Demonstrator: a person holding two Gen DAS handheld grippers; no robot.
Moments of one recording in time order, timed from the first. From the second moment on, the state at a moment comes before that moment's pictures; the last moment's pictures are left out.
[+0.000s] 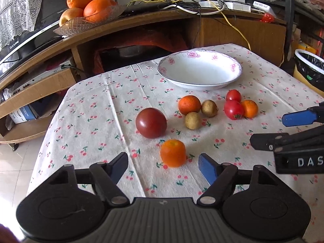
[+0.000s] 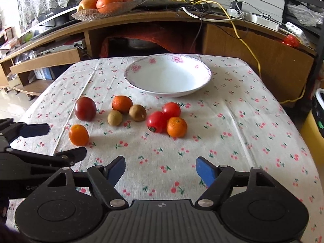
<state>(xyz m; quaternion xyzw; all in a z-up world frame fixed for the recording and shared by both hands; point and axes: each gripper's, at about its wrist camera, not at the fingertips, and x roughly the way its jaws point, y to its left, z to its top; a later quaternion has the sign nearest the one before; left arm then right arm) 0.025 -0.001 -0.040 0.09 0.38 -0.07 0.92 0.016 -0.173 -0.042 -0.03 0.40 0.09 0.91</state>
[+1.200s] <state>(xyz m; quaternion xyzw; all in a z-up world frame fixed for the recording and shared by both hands) 0.042 0.001 -0.051 0.07 0.39 -0.14 0.91 0.073 -0.193 -0.057 -0.04 0.38 0.18 0.91</state>
